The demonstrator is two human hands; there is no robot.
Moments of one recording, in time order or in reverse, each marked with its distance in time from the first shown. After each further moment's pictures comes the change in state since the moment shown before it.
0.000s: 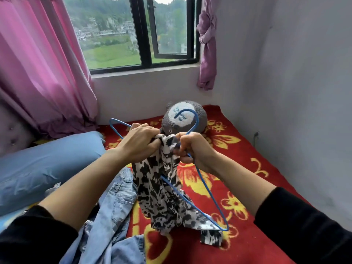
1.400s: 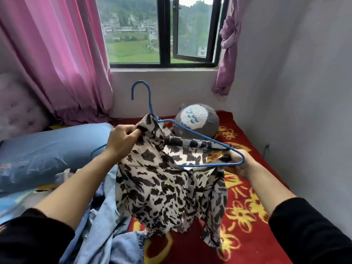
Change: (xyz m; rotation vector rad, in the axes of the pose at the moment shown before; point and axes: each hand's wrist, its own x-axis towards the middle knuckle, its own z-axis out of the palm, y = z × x) left_hand -0.051 -0.059 -0.001 -0.437 0.334 -0.639; right_hand 0.032 0.047 -0.116 -0.184 0.701 0.317
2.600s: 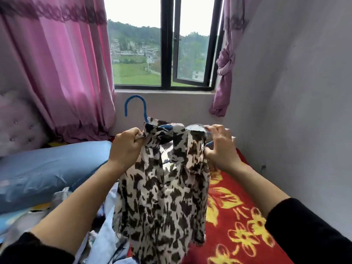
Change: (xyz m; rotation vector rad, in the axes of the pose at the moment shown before) left_hand -0.007 0.027 -0.050 0.081 0.164 0.186; right_hand -0.097 -0.074 0.069 -0.936 0.209 -1.015
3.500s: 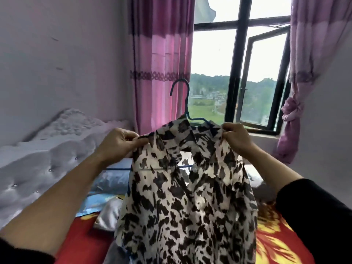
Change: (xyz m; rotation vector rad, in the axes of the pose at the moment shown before) left_hand -0.164 0.093 -0.267 -0.099 0.085 -0.150; right_hand -0.031 -0.152 -0.123 0.607 -0.098 -0.238
